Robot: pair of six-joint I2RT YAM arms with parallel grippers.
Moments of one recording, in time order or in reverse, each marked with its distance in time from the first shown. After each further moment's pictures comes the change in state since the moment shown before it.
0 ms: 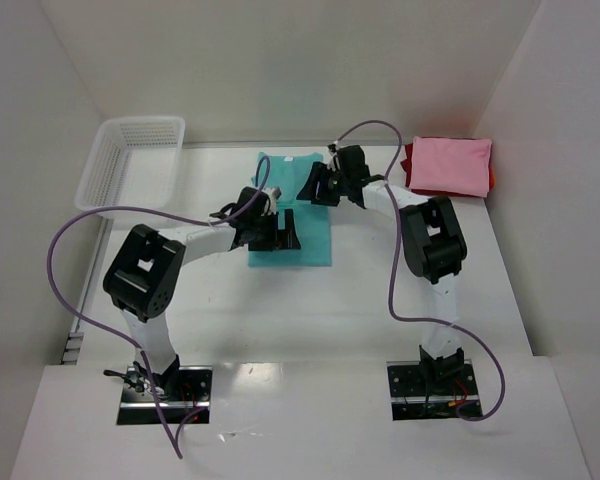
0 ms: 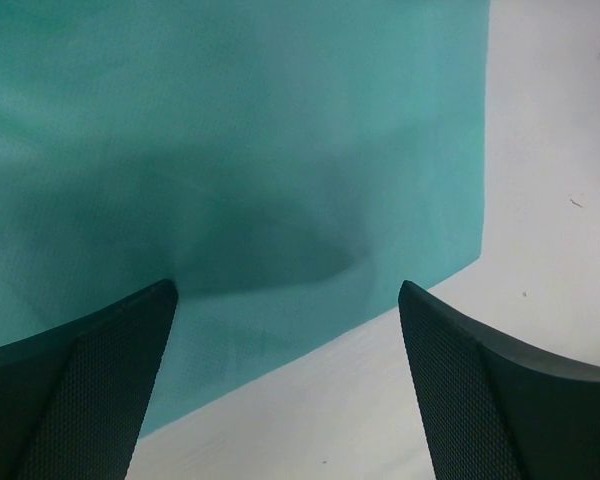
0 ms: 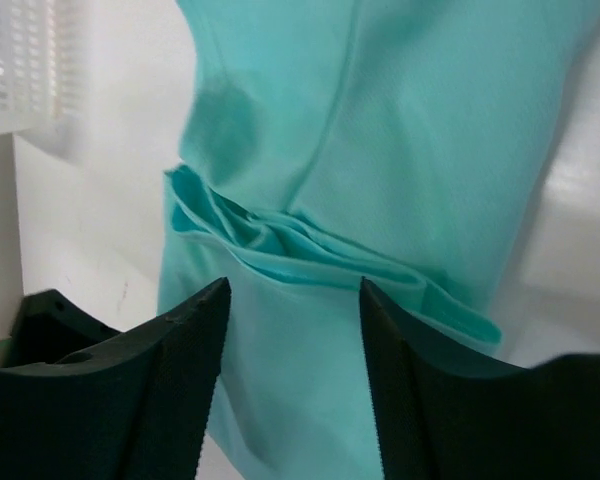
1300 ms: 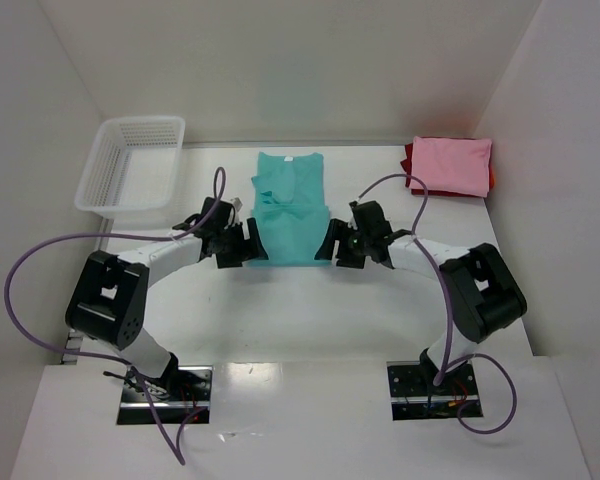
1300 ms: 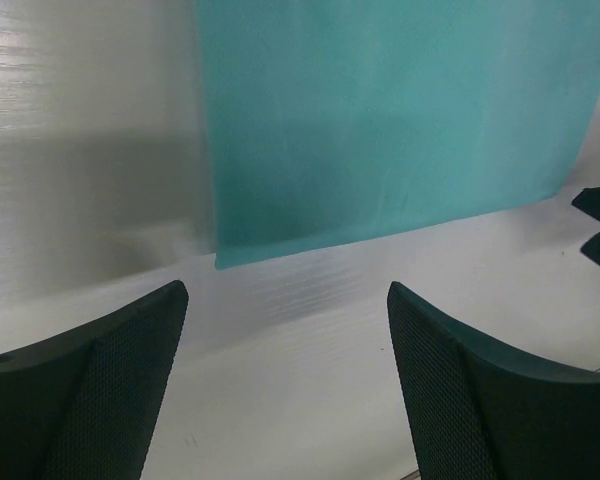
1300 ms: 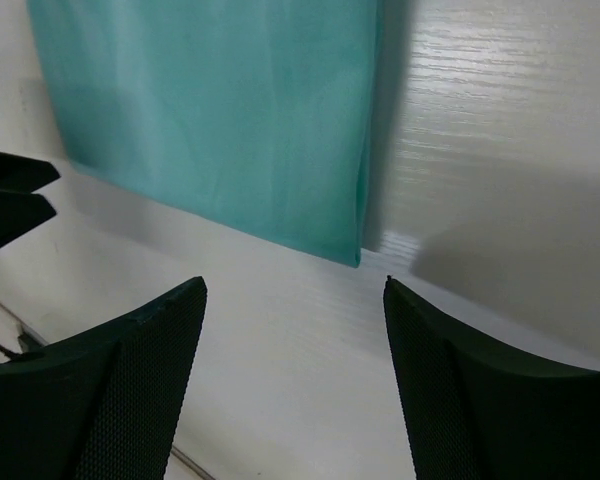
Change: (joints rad) left arm 0.148 -0.250 -0.208 -0.163 0.001 -0.066; right arm 0.079 -0.550 -0.723 0.010 0.141 0.107
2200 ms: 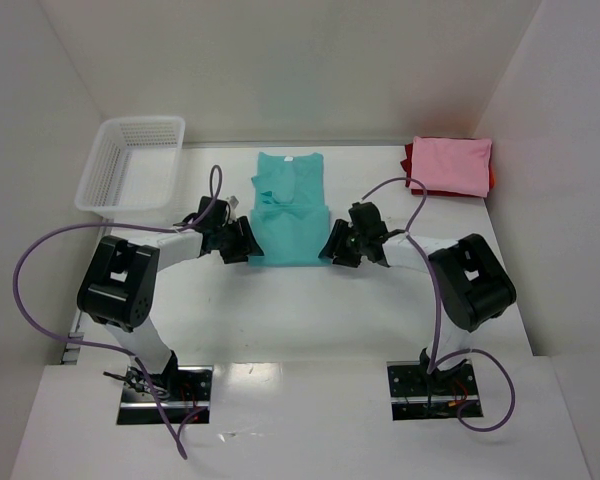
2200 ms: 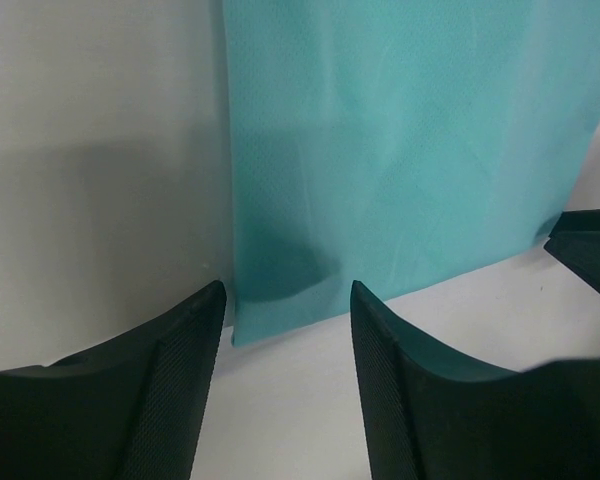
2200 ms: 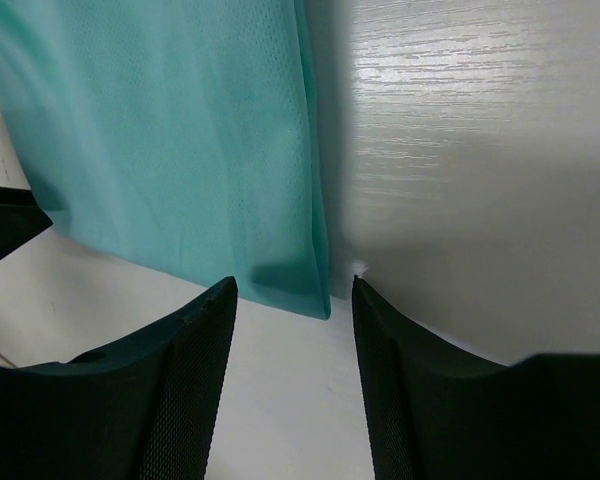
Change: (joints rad) left arm 0.060 0.124 0.004 0.138 0.085 -0.024; right arm 0.009 0.084 0.008 0.053 0.082 0.093
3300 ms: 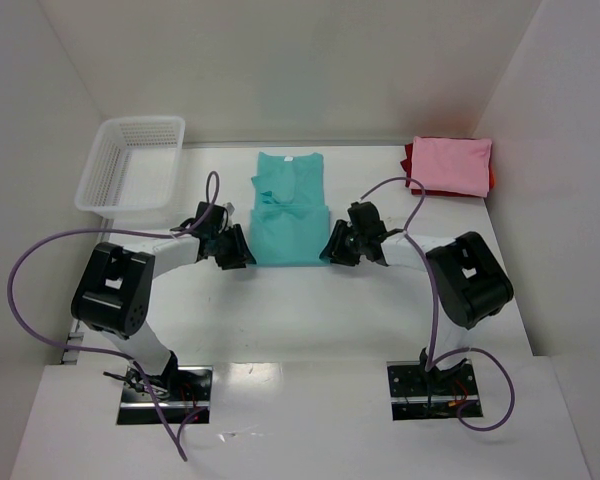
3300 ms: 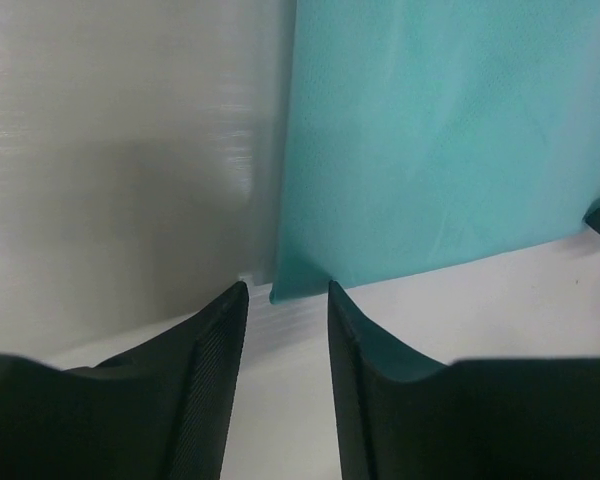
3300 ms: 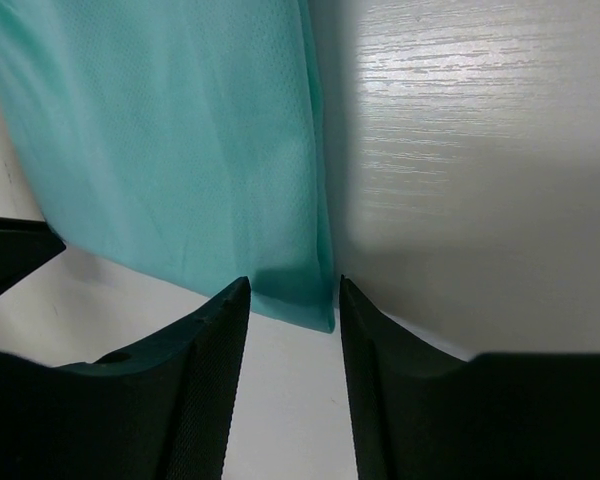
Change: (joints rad) left arm 0.000 -0.054 -0.051 -0.052 -0.044 0.001; right arm 0.000 0.026 0.014 0.015 -0.009 -0.001
